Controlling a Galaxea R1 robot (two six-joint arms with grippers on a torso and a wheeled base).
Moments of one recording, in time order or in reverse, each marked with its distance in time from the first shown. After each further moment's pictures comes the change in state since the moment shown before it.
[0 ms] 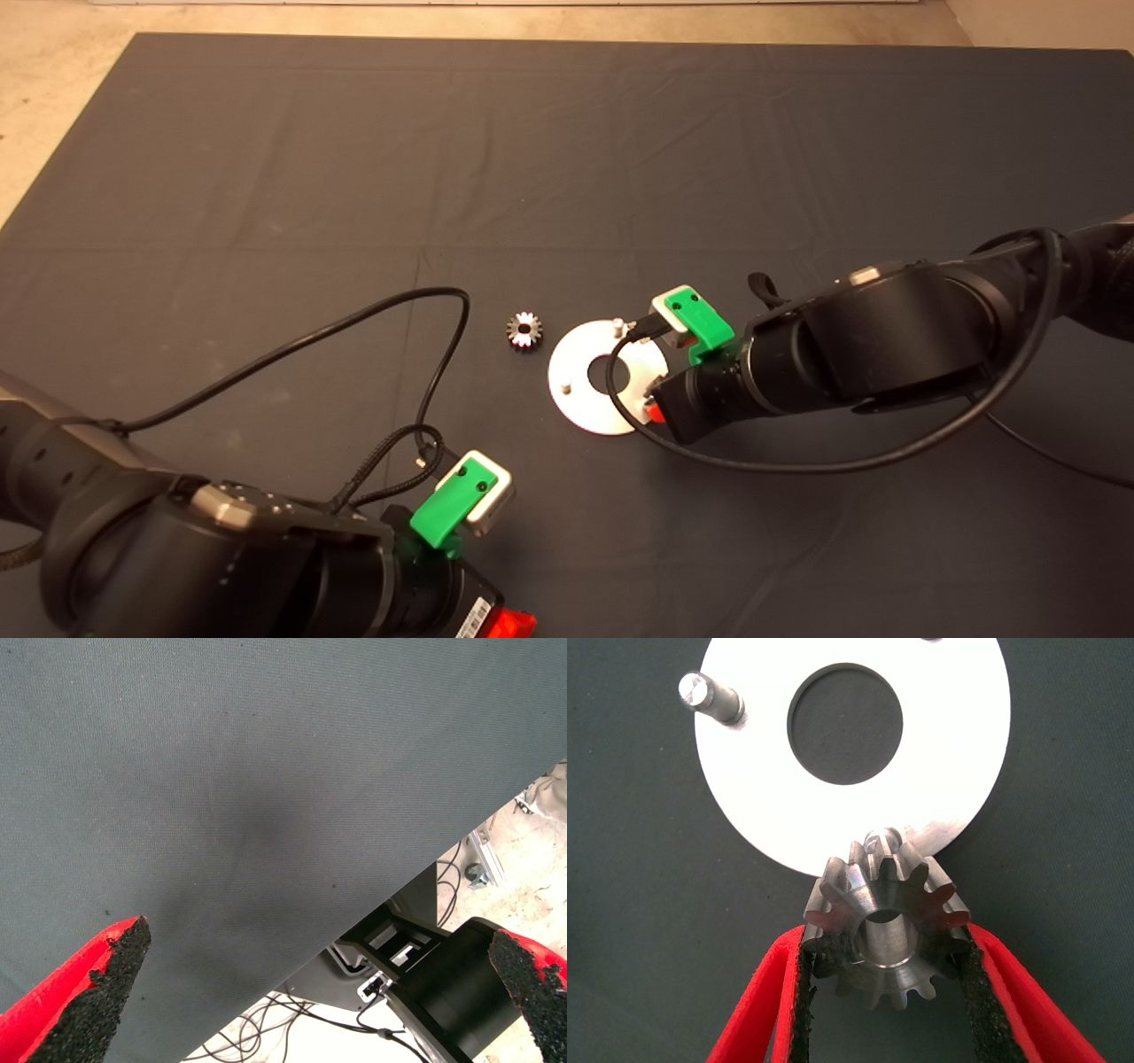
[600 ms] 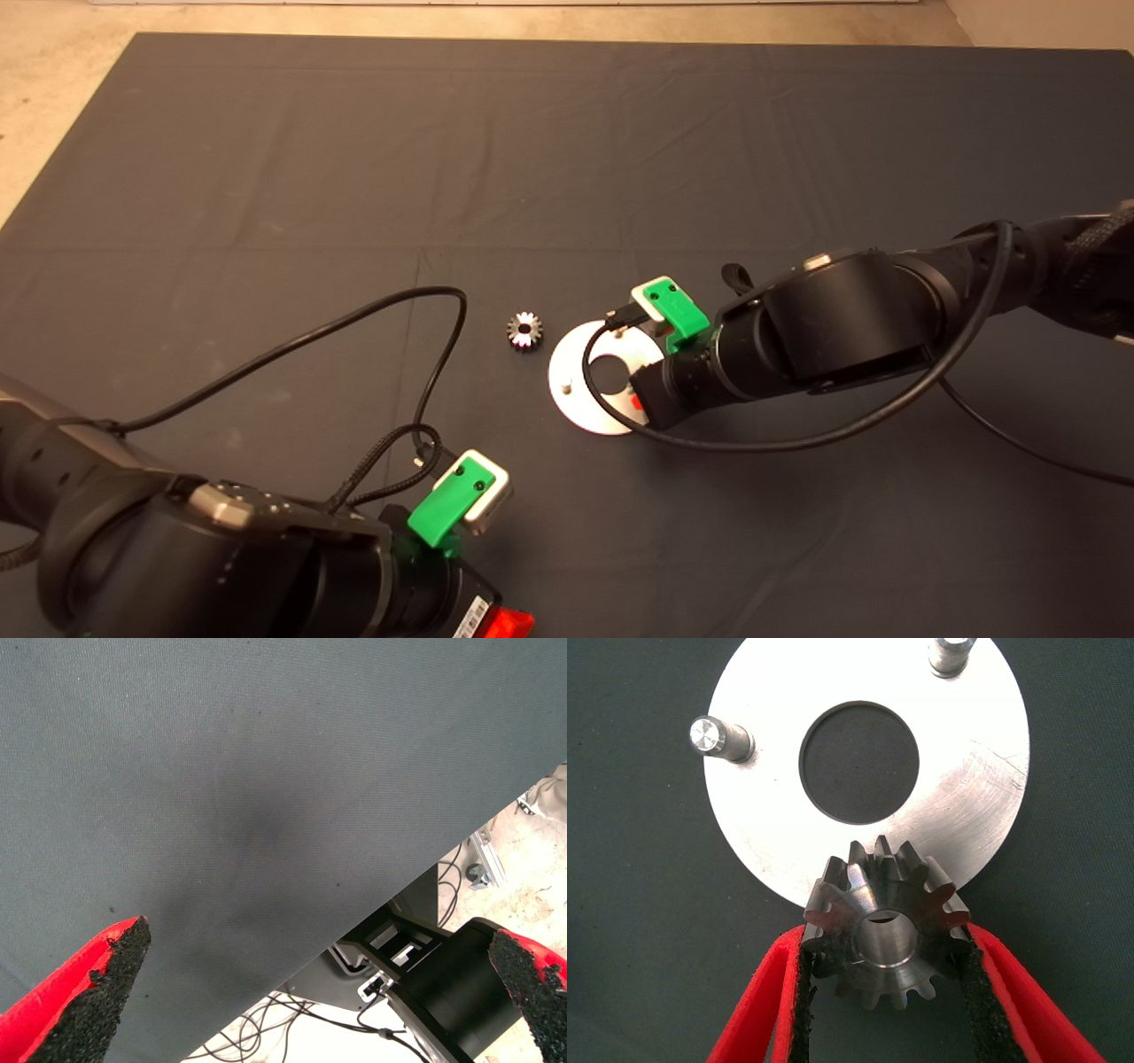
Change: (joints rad) left arm 0.000 -0.005 0.000 0.000 0.000 0.000; right arm -0.001 0.050 -0.065 0.000 0.000 -0.005
